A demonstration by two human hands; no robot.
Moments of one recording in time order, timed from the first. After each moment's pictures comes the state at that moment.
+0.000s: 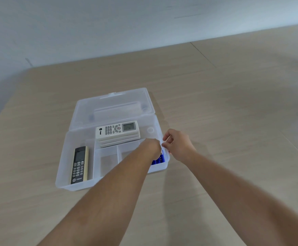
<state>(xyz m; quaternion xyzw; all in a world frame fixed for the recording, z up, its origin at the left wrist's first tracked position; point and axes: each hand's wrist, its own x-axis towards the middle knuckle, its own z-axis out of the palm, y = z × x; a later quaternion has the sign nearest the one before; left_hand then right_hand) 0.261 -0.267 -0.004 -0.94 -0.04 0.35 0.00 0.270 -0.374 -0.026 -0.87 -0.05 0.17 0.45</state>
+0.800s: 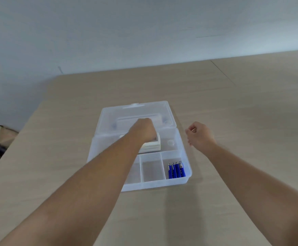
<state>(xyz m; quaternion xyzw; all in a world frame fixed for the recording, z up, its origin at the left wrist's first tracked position) 0.274 -0.173 0.066 -0.95 -0.20 0.14 -0.19 0.319 -0.351 0.011 -0.89 0.00 0.09 0.45</state>
